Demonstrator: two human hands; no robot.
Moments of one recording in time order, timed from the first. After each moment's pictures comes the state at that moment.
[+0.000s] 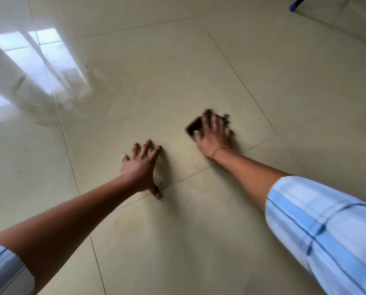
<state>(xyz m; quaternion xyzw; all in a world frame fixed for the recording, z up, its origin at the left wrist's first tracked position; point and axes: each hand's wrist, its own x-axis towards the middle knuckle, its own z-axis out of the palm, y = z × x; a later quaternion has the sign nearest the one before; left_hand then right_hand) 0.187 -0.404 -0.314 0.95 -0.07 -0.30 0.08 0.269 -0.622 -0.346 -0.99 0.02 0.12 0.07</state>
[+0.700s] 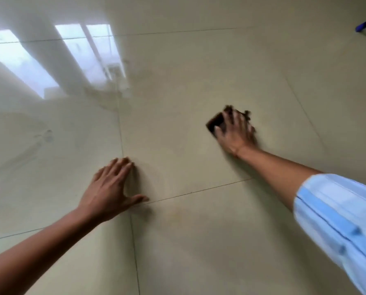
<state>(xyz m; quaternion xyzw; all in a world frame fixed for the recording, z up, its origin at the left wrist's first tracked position) 0.079 -0.258 -0.316 0.98 0.03 -0.15 0.13 0.297 -0.552 -0.339 -0.99 -0.06 0.10 0.07</state>
